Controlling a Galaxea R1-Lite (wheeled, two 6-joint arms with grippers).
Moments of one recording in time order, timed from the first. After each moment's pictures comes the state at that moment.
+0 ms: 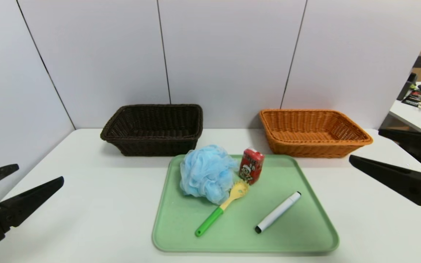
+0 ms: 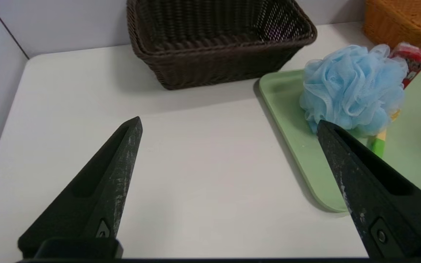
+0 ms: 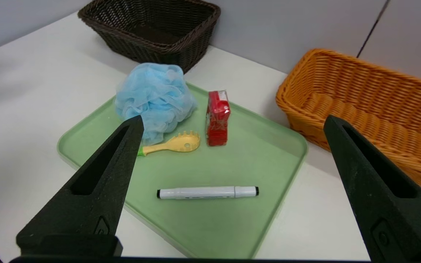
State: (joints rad) left arm -0.09 0.83 -0.49 -0.18 -0.17 -0.02; right arm 0.43 1.01 -0.66 -0.21 0.14 -0.05
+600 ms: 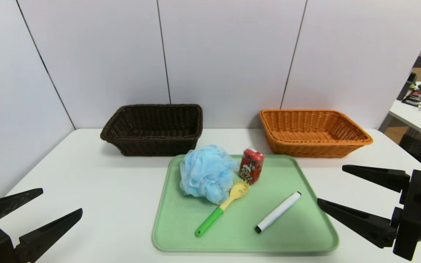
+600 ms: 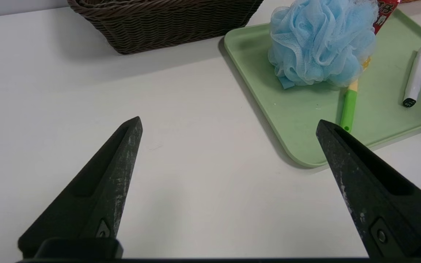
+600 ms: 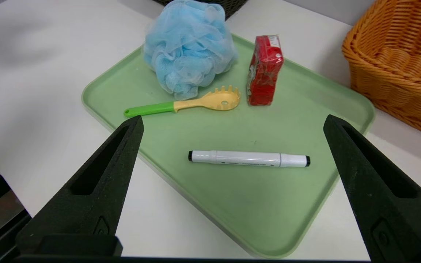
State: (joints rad) left arm -0.22 0.81 -0.38 -0.19 -0.17 -0.02; right arm 0.55 1.08 -0.50 -0.32 0.15 -0.02
